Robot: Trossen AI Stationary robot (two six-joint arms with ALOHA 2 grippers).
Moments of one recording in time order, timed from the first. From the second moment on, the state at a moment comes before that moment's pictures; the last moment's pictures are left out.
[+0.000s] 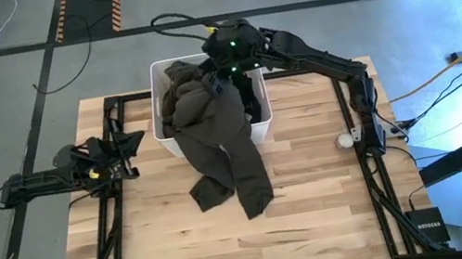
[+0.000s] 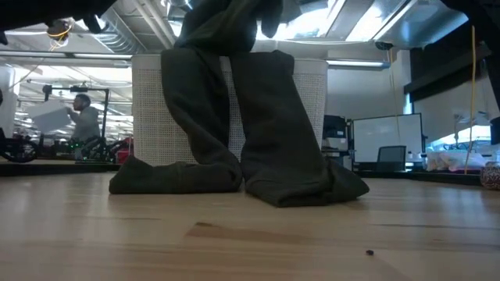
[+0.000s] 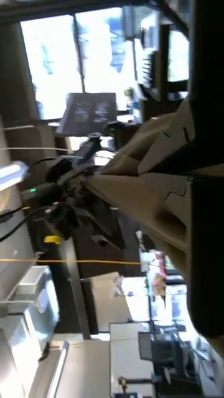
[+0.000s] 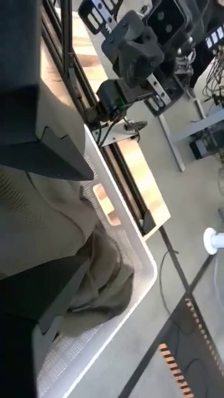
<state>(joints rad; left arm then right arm) 0.04 0.15 0.18 0.44 -0.24 0.20 -0.31 1.99 2.33 -0.84 -0.06 0.23</state>
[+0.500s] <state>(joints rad) 0.05 0.53 0.25 0.70 -0.21 0.29 -0.25 2.02 2.33 -0.82 -0.01 0.20</state>
